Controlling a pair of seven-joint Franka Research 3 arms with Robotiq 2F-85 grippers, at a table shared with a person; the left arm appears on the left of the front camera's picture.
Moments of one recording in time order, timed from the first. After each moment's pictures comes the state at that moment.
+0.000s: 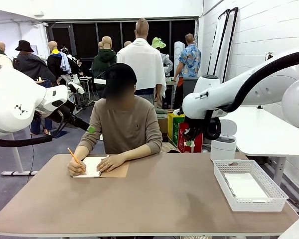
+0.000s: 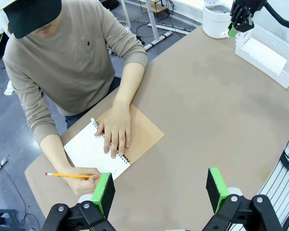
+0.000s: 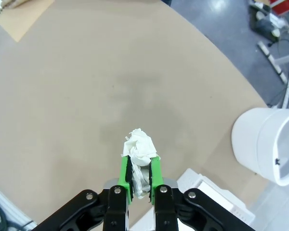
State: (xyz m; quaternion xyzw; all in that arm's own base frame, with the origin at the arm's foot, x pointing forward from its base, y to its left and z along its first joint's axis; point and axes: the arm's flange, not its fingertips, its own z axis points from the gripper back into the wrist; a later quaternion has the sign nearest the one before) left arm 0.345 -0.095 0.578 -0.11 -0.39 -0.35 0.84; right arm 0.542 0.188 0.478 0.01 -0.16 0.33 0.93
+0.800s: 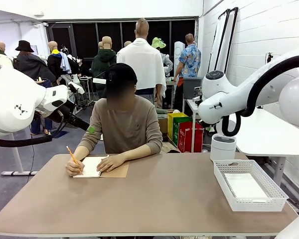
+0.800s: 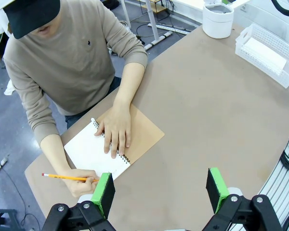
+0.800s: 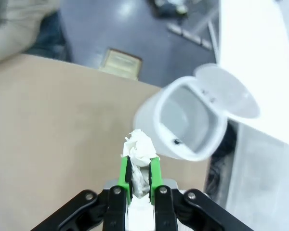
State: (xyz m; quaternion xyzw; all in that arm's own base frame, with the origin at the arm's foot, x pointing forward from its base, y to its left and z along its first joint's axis) left arm 0.345 -0.095 0.578 -0.11 -0.39 -0.35 0.84; right arm 0.589 0.116 0.505 -0.13 -0.26 0.10 0.95
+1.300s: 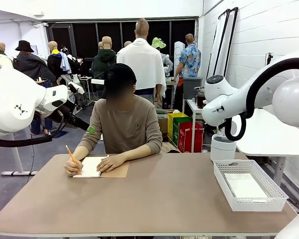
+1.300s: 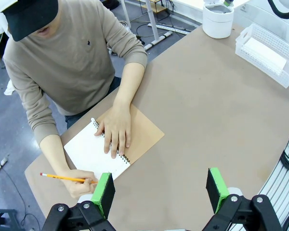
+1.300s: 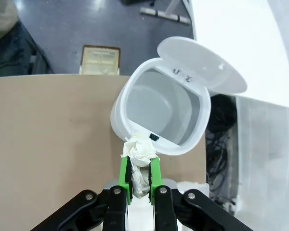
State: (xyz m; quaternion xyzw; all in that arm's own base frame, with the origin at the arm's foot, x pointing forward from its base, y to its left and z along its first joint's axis) left arm 0.345 -0.095 0.578 -0.11 -0.39 -0.35 0.84; right arm 0.607 0.090 0.479 -0.13 -0.24 0.01 0.96
